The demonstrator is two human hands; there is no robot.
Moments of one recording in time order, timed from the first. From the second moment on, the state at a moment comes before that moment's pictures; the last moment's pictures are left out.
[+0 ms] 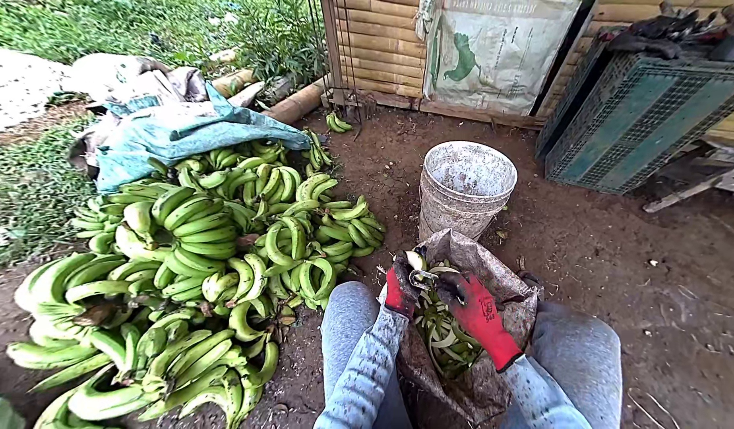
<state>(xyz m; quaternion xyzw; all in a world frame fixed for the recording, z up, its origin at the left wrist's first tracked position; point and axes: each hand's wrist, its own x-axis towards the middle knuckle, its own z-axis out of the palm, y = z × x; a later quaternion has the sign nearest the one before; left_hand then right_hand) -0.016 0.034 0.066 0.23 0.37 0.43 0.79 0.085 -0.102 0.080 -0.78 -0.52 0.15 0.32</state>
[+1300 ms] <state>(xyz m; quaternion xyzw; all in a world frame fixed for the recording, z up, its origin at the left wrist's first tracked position) -0.020 0.032 0.077 0.30 0.27 0.35 0.84 0.109 -0.088 0.068 -0.72 -0.61 0.10 0.32</state>
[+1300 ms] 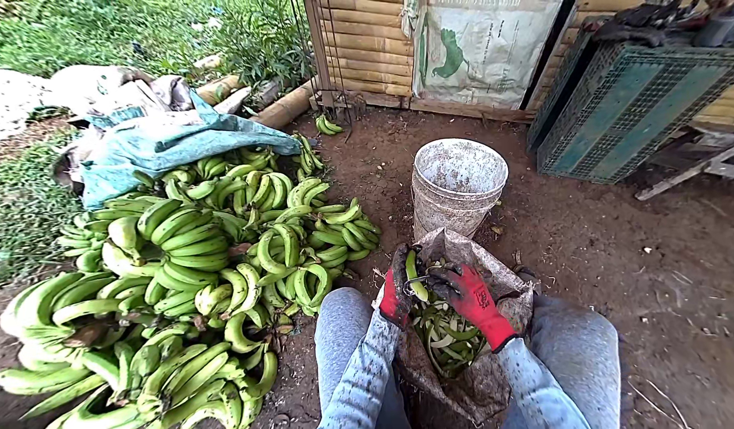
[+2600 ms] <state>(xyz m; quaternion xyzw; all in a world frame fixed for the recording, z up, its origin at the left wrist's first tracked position) -0.279 0.043 0.015 0.71 0.64 0.04 0.31 0.123 -0.094 0.062 -0.79 -0.44 0.13 0.42</state>
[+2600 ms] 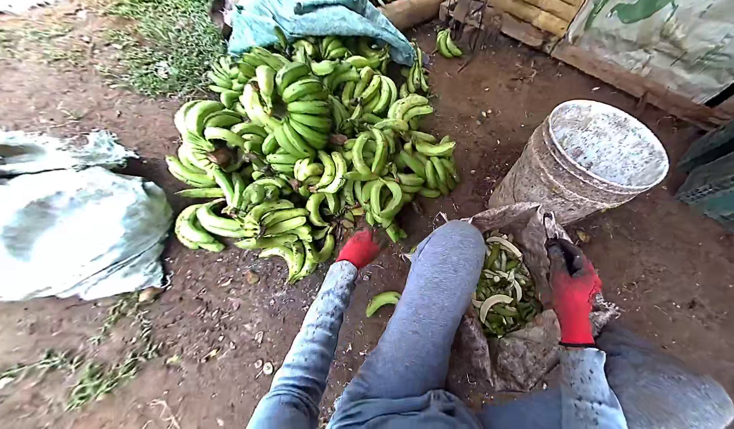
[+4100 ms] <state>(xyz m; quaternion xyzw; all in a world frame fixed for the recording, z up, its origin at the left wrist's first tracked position) 0.013 0.035 0.096 0.42 0.30 0.41 0.75 0.081 -0.115 0.086 -0.55 -0.36 0.45 0.60</state>
